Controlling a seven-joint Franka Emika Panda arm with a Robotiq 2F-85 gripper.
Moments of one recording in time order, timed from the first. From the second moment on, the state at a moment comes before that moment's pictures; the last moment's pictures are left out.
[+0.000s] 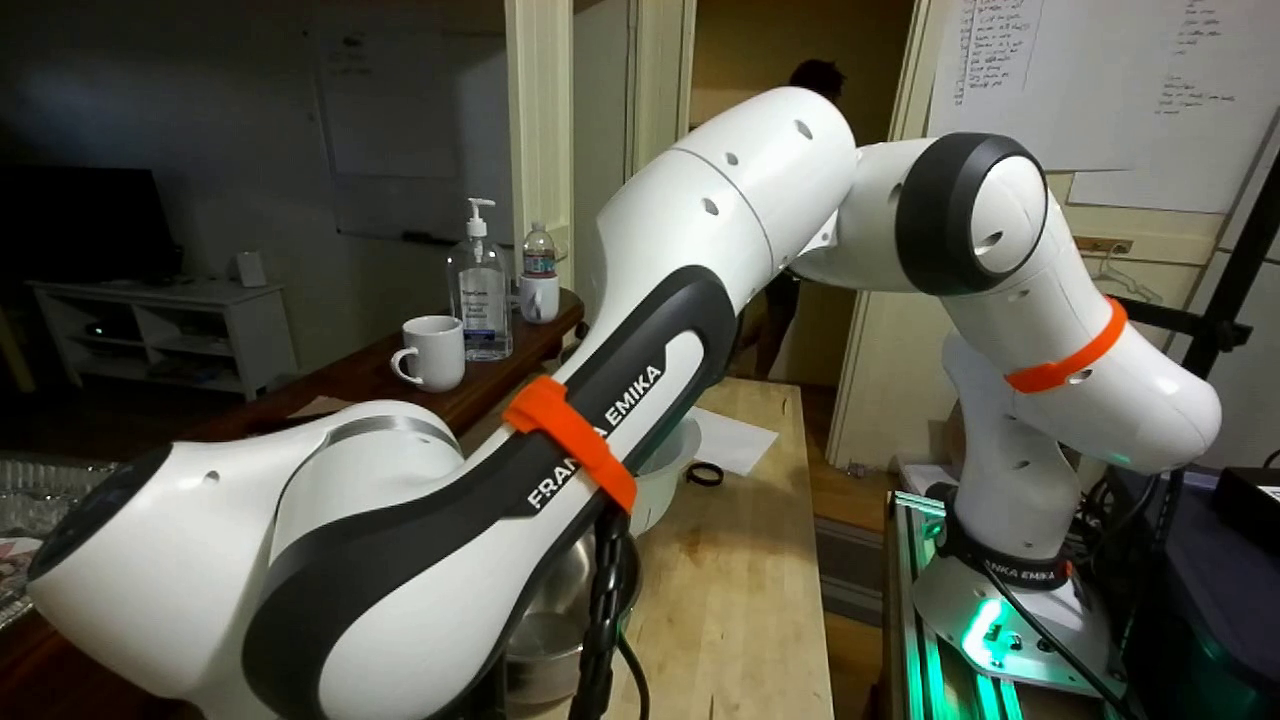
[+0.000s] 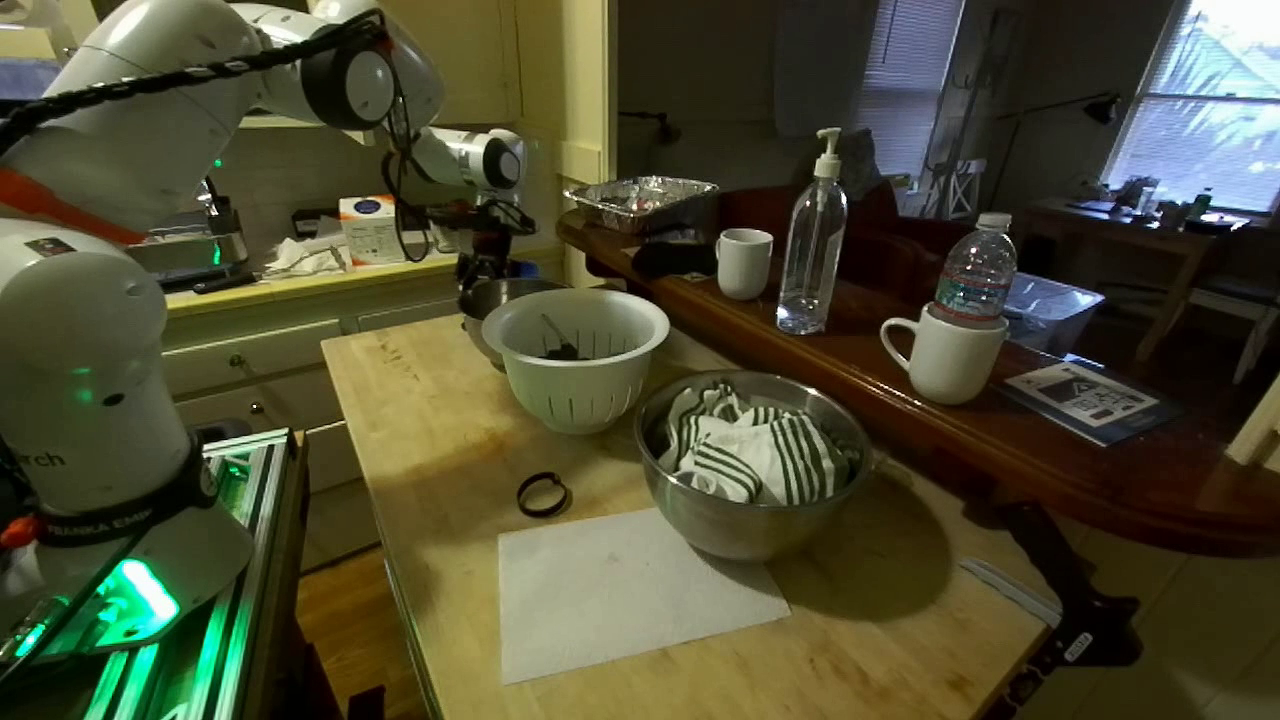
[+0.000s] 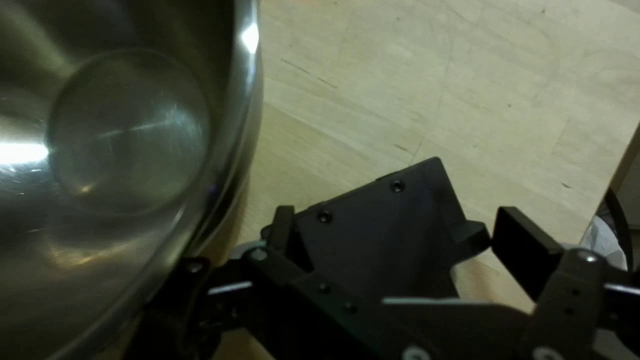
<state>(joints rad) 0.66 0.77 0.22 -1.39 -0.16 1.72 0.26</state>
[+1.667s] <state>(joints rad) 0.66 0.71 0.22 -1.44 -0.27 1.72 -0.05</state>
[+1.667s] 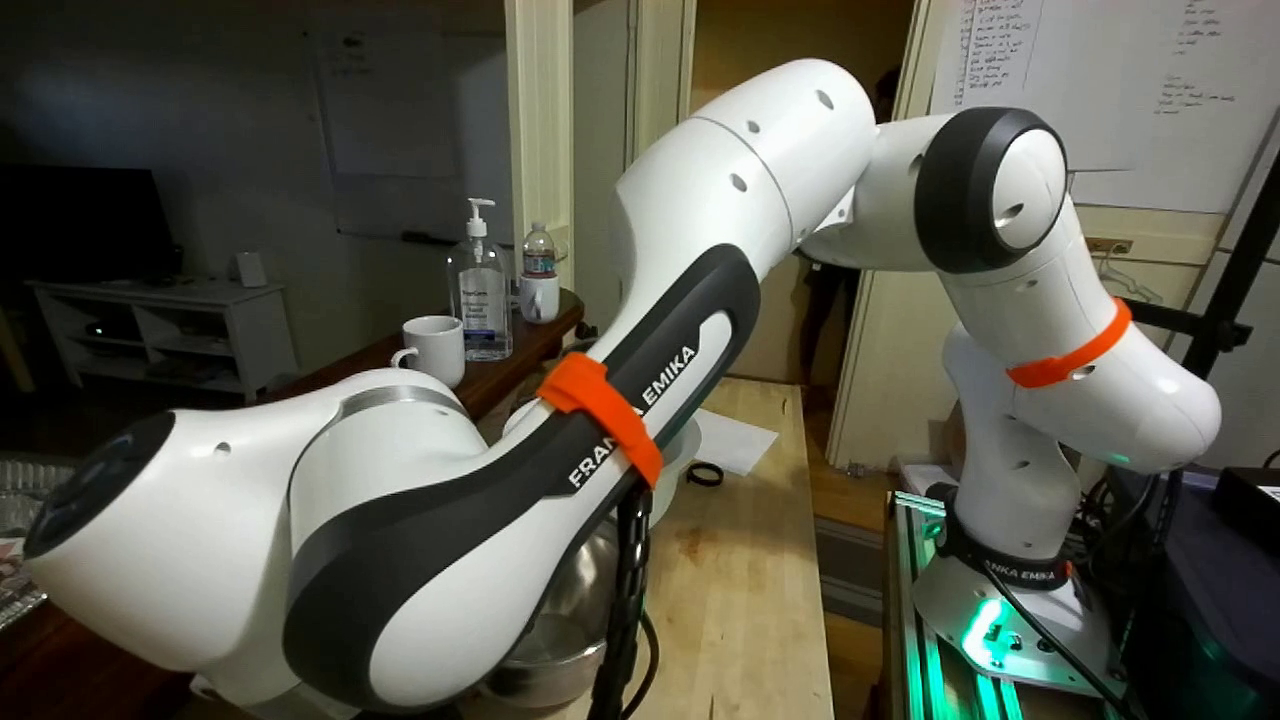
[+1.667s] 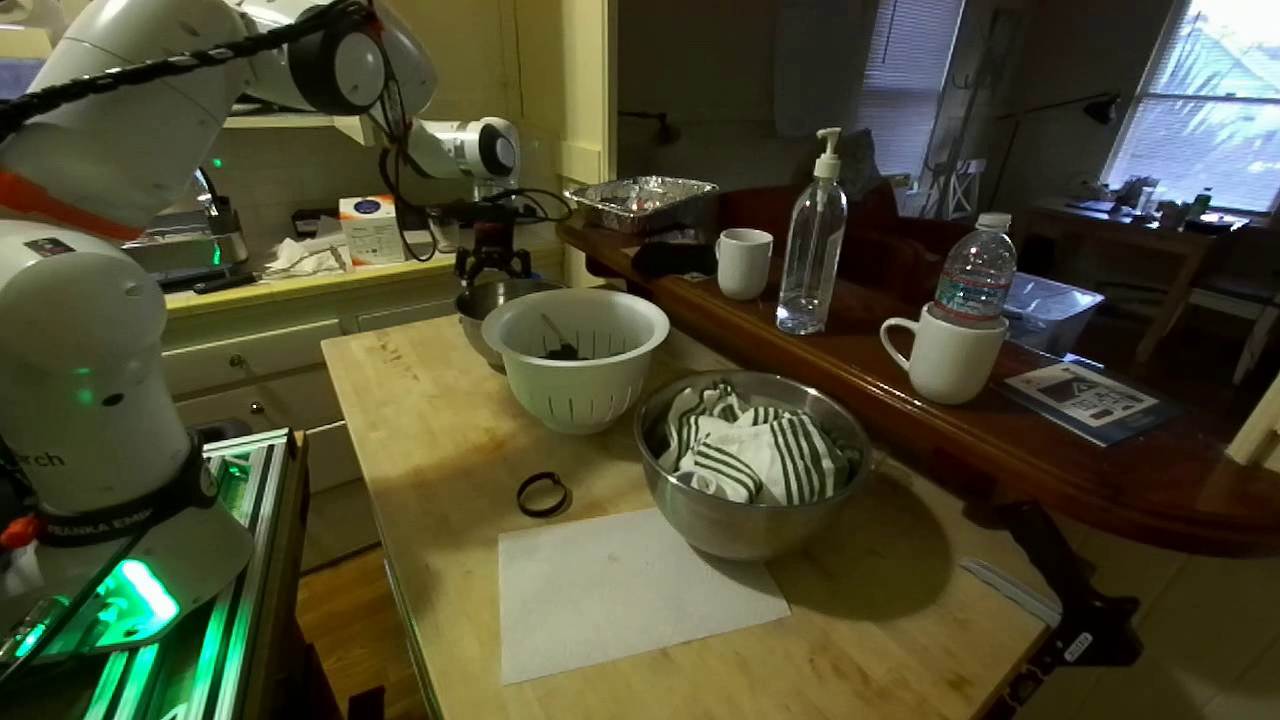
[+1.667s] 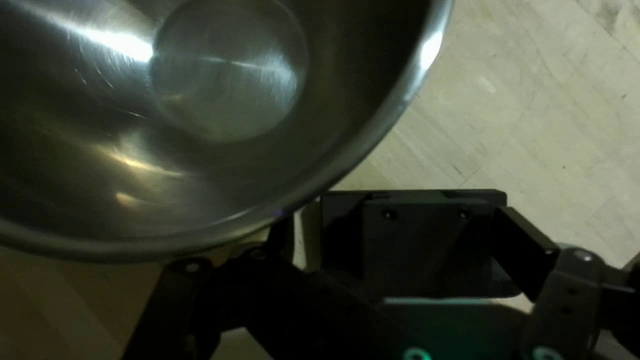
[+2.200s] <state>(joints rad) 0.66 0.73 0.24 -1.43 -0.29 1.74 -0.11</state>
